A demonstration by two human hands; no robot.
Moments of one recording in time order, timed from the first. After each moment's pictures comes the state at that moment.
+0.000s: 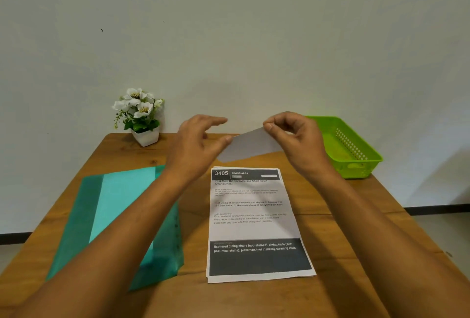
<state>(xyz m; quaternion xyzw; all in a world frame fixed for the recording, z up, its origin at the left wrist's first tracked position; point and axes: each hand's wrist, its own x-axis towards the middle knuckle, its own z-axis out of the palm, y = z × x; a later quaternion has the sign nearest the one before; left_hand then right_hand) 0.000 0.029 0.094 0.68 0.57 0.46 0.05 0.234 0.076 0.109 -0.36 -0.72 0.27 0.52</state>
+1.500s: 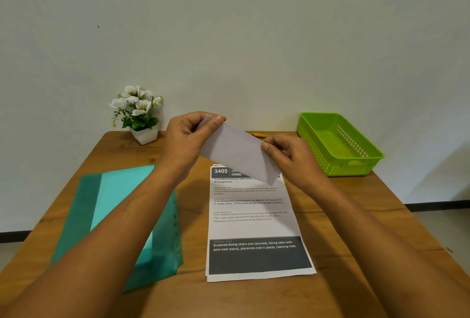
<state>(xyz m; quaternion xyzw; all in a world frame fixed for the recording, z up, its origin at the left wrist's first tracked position) 0.004 0.031 0.100 0.54 0.47 0.63 0.30 0.242 0.081 0.066 -0.39 -0.78 0.27 0.42</state>
